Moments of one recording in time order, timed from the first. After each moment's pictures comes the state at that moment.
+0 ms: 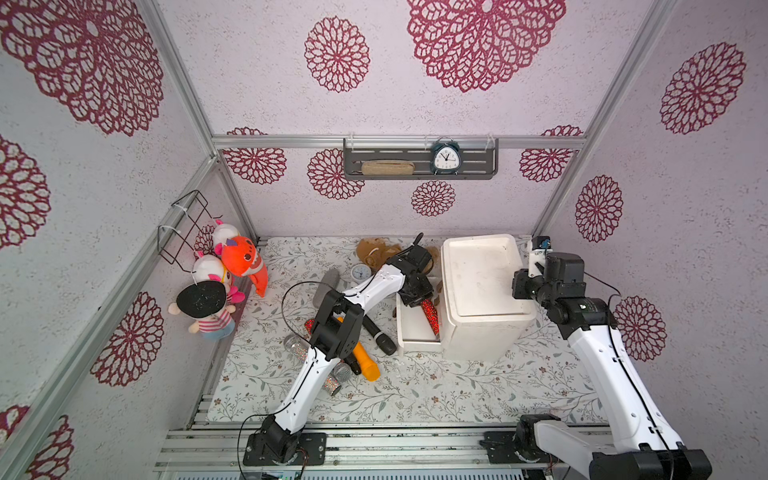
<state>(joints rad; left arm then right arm) -0.68 2.46 2.16 -0.85 0.21 -1.03 0.08 1.09 1.13 -0.62 0.06 0.04</state>
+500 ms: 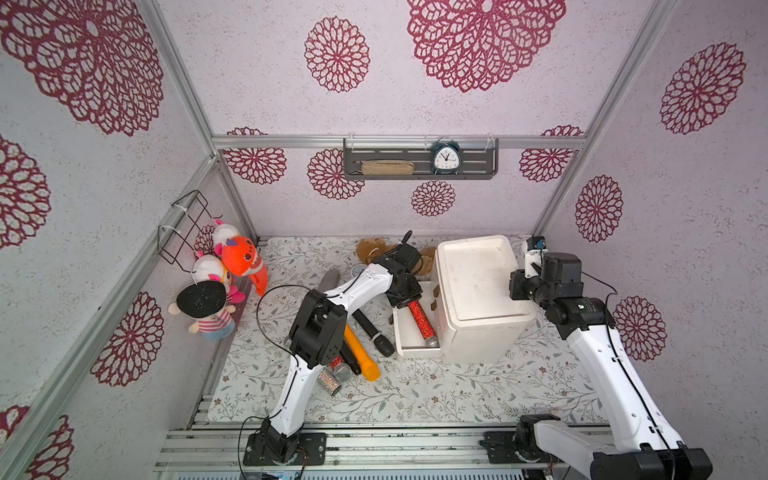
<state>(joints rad) -0.65 2.21 1.89 -0.84 0.17 -1.01 0.10 1.09 1.13 -0.62 0.05 0.02</state>
